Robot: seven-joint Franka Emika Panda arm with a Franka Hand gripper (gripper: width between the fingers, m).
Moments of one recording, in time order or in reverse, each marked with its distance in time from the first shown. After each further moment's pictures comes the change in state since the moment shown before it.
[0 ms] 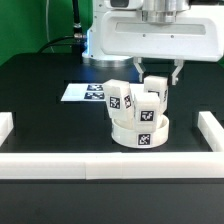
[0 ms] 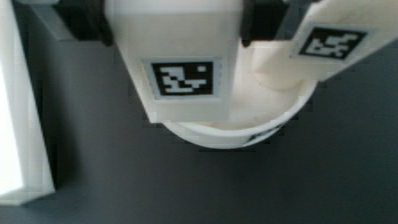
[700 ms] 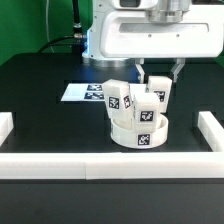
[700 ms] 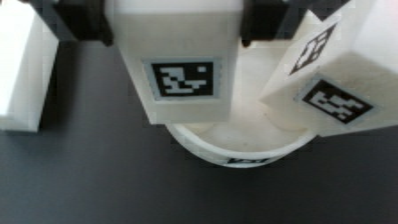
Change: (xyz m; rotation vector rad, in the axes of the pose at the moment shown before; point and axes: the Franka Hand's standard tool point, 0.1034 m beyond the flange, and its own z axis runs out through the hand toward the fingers) arm 0.000 0.000 -0.001 -0.053 0.001 -0.572
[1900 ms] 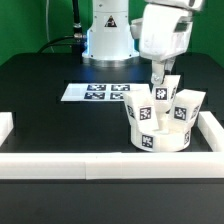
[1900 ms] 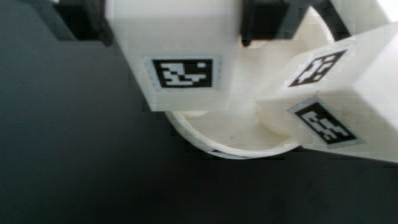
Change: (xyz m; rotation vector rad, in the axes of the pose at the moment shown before) arm -0.005 -0.009 -0.001 -0.173 -0.013 -1.065
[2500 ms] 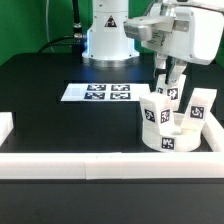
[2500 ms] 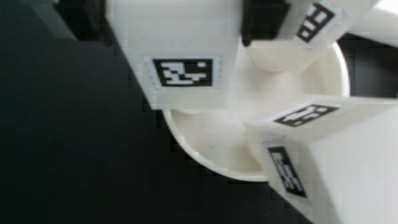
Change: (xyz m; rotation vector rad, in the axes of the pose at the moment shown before) arm 0.008 -0.001 -0.001 -0.033 -0.008 -0.614
